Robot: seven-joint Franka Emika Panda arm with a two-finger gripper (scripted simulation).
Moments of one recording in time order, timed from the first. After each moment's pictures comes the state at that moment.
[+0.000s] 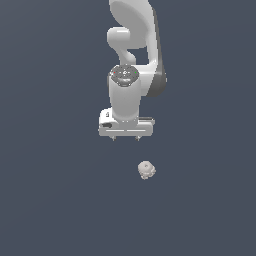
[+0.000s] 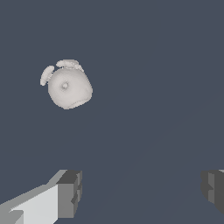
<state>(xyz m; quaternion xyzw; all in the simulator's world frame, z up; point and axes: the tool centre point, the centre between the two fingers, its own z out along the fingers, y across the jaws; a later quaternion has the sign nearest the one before) 0.000 -0.008 0.157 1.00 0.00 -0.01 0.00</state>
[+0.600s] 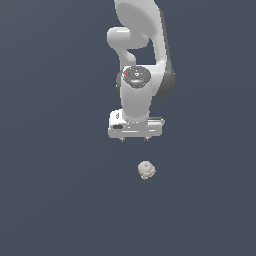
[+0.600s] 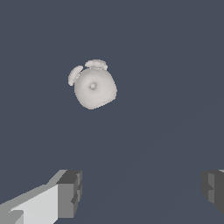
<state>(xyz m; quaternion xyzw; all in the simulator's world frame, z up) 0.002 0.028 0.154 1.00 0.01 -0.01 -0.01</state>
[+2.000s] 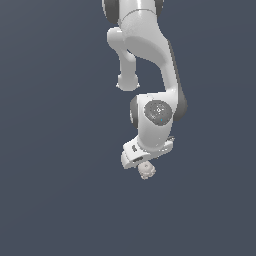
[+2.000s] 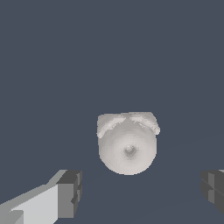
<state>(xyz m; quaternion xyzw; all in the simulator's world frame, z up) 0.074 0.074 0.101 0.98 0.19 0.00 0.00</state>
